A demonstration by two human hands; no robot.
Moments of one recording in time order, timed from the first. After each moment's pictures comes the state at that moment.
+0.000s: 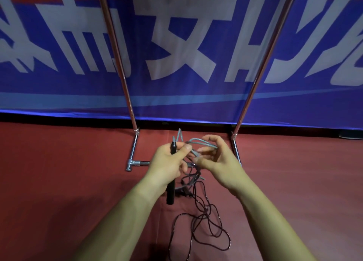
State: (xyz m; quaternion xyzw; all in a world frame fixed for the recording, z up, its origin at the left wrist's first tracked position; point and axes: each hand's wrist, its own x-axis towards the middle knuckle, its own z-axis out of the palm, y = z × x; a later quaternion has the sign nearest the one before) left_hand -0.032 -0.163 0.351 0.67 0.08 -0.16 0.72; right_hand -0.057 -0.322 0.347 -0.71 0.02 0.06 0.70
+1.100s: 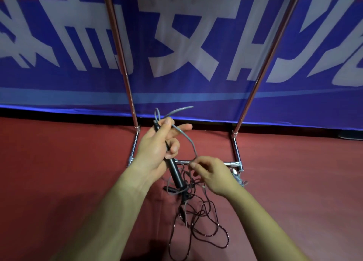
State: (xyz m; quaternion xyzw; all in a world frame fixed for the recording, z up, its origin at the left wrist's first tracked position) left_hand -0.026 -0.142 0.395 0.49 0.08 -0.12 0.86; right_hand -0.055 -0.315 0.295 -0.88 -0.03 0.07 0.48
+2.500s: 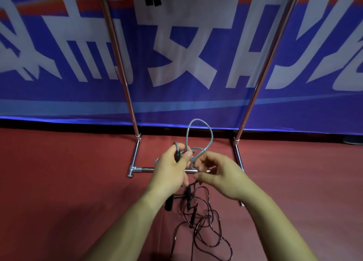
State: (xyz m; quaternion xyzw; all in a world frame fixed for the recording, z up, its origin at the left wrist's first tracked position) left_hand -0.031 -0.162 0.341 0.77 0.01 -0.07 0.63; right_hand -0.054 -0.332 0.351 -0.83 -0.09 0.08 0.54
